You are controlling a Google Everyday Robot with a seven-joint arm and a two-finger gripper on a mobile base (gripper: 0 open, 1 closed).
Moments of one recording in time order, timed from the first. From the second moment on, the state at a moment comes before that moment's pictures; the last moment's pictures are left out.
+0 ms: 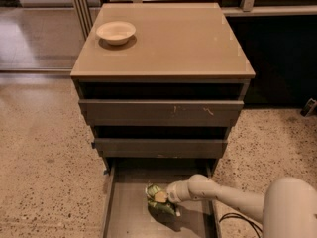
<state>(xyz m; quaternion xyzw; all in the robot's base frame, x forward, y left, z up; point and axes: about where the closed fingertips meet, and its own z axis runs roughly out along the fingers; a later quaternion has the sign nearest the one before) 0.553 -0.005 0.238 -0.27 0.88 0.33 0.22</state>
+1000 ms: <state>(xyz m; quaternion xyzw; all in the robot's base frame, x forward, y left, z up) 0.544 -0.028 0.362 -0.28 0.80 0.44 0.29</state>
